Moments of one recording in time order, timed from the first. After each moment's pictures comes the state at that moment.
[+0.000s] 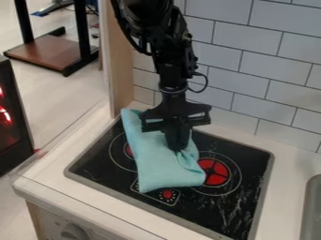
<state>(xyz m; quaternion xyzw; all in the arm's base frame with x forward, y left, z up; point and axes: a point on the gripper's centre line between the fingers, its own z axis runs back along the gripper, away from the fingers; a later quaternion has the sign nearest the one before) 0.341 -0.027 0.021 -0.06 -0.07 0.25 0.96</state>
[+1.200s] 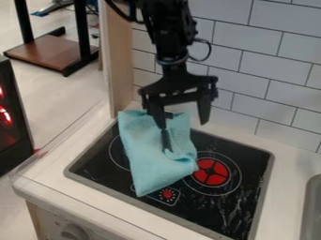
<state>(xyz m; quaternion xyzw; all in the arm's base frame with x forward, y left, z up) 0.329 -0.031 0.080 -0.10 -0.11 0.22 0.96</state>
